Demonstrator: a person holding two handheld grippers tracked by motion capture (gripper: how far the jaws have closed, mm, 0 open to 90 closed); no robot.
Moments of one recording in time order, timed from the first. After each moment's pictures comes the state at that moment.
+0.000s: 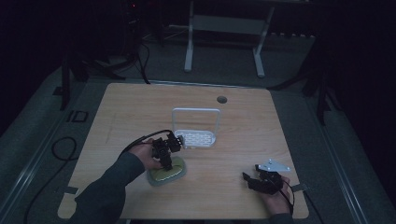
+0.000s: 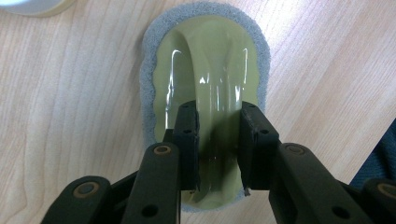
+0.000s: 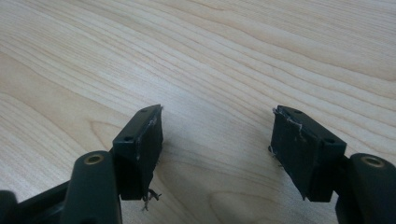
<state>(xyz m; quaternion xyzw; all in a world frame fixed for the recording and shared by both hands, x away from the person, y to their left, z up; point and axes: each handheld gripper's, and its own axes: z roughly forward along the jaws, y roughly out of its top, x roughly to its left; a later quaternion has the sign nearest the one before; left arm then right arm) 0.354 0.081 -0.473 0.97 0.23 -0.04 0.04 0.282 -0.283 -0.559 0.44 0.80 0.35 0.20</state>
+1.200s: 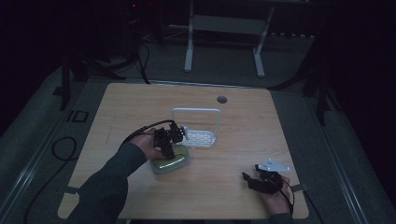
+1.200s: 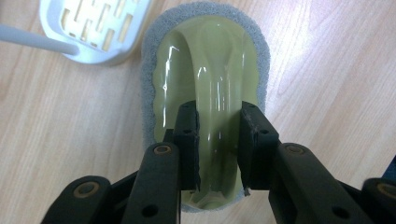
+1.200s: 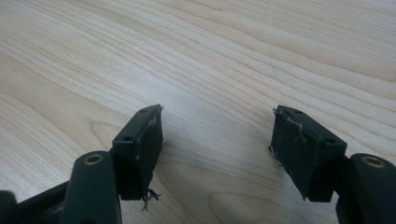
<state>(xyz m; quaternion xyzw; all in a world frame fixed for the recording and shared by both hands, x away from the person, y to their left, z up) 0.368 0.076 -0.445 0.97 0.21 0.02 0.07 0.282 -0.283 -0.559 0.44 0.80 0.35 0.20</state>
